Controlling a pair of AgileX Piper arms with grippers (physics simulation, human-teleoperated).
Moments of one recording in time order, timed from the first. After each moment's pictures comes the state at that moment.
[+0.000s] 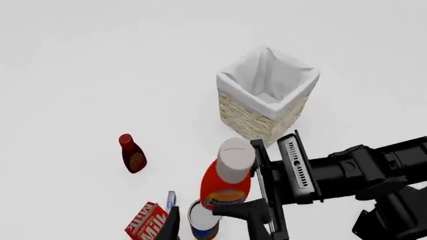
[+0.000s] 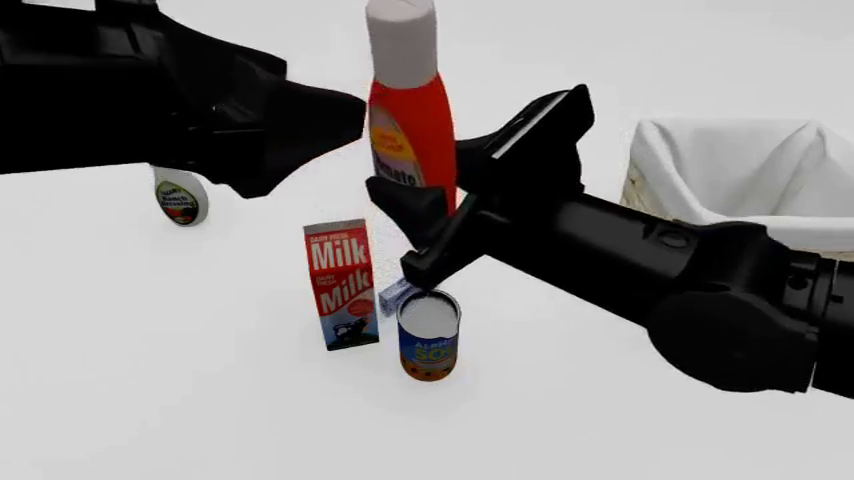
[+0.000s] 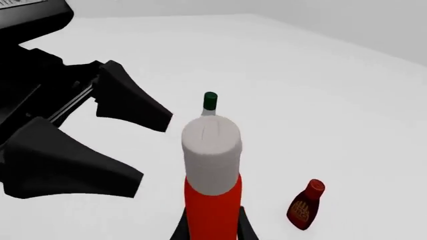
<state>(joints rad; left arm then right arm) -0.80 1.00 -1.19 0.59 0.00 0.87 1.27 -0.85 -0.26 -0.12</state>
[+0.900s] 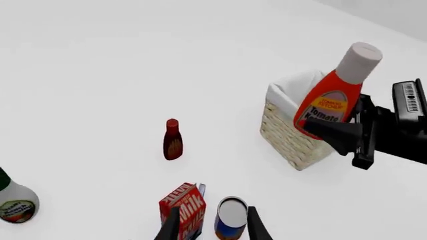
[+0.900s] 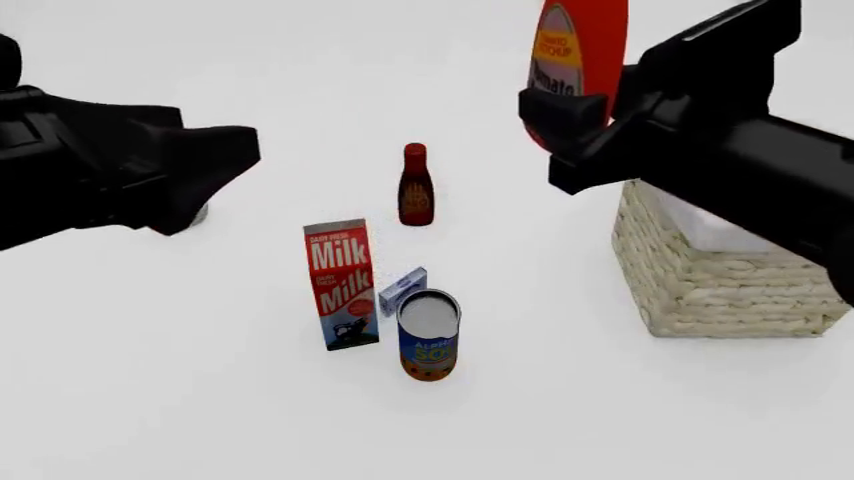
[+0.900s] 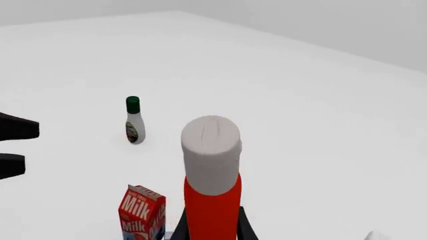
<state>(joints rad) -0.59 0.80 -0.89 0.39 -0.10 0.59 1.06 -0.88 -0.03 -0.11</state>
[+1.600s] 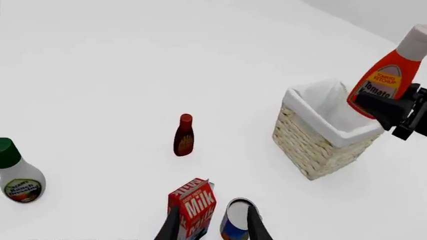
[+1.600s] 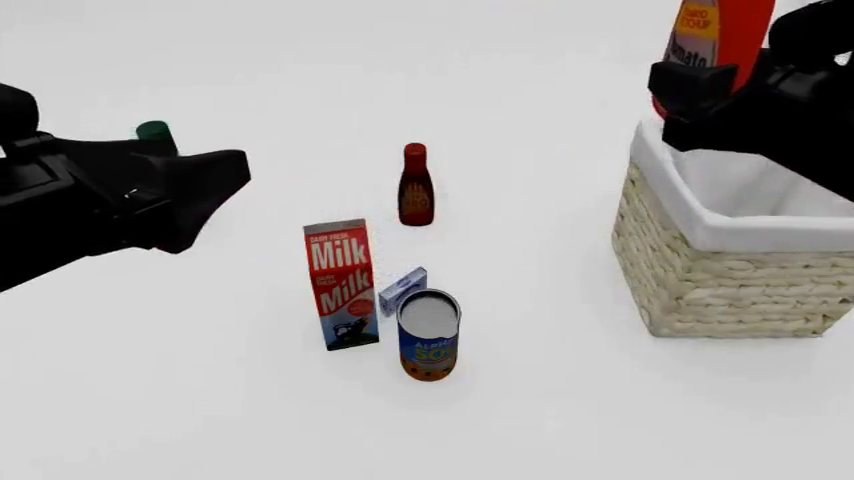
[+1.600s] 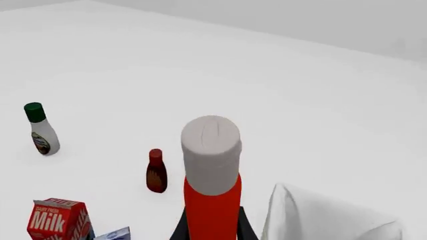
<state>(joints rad) -0.52 0.77 -0.76 0.27 -0.16 0.29 0.98 -0.87 0.06 -0.11</state>
